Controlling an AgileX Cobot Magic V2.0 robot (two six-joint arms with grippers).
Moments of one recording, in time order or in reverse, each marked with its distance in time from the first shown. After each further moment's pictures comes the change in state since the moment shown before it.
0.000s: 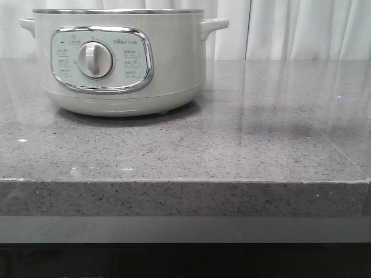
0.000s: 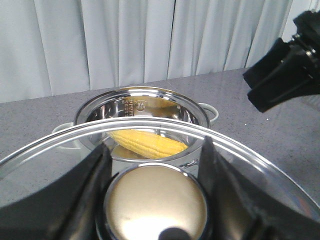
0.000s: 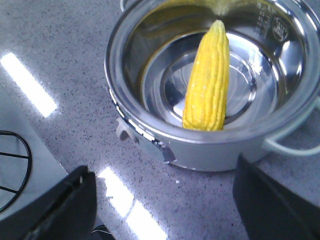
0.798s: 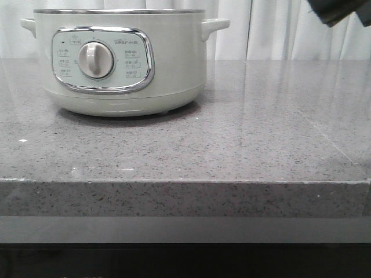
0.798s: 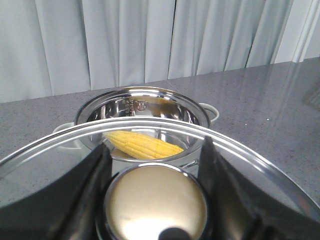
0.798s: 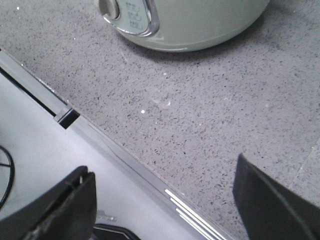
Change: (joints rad) left arm 0.000 0.000 0.000 0.000 0.000 0.000; right arm 0.000 -0.656 0.916 0.002 -0.380 0.000
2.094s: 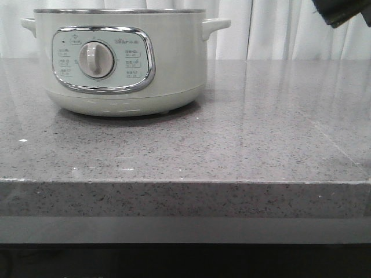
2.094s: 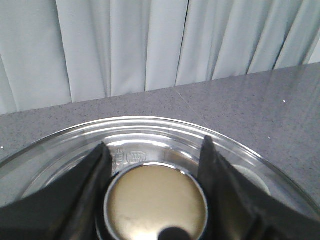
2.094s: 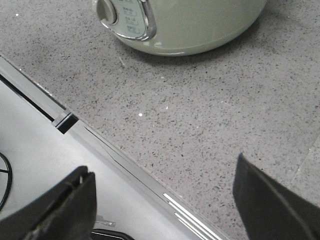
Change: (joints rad) left arm 0.000 0.840 -0.380 -0.022 -0.412 0.000; right arm 0.000 -0.005 0.011 0.001 -0.018 0.000
